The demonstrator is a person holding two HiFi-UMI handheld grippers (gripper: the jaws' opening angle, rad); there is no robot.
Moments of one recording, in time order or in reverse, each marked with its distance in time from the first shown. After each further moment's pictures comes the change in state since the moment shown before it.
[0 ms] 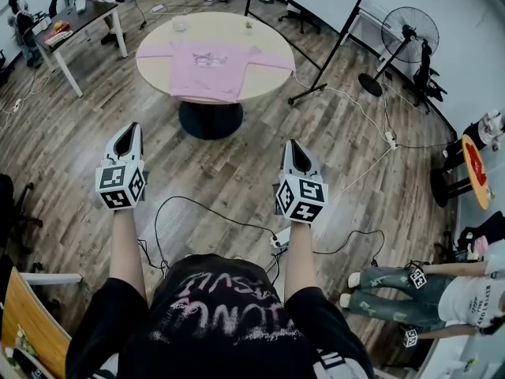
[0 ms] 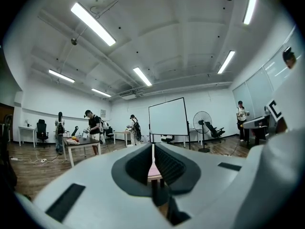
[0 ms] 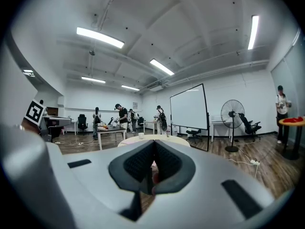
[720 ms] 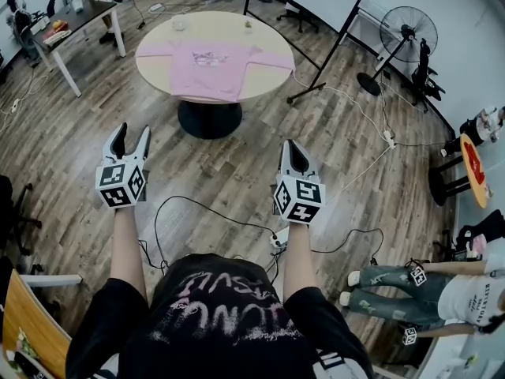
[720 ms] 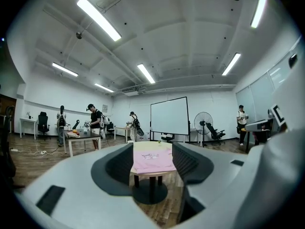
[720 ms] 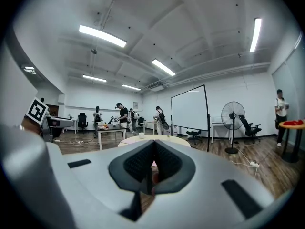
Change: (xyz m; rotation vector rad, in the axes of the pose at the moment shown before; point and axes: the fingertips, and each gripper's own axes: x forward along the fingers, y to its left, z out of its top) left arm 0.005 0.012 -0.014 -0.059 0.032 0.006; right arm 0.002 0.013 -0.001 -0.019 -0.002 0.000
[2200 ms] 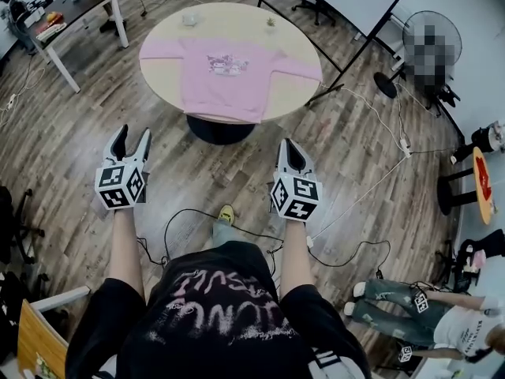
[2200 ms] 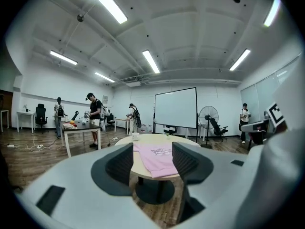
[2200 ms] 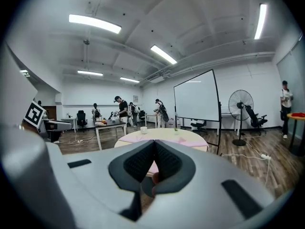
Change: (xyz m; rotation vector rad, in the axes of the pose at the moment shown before) left arm 0.162 0.124 -0.048 -0.034 0.091 -0.010; right arm 0.212 0.058 -0.037 0.040 0.086 0.012
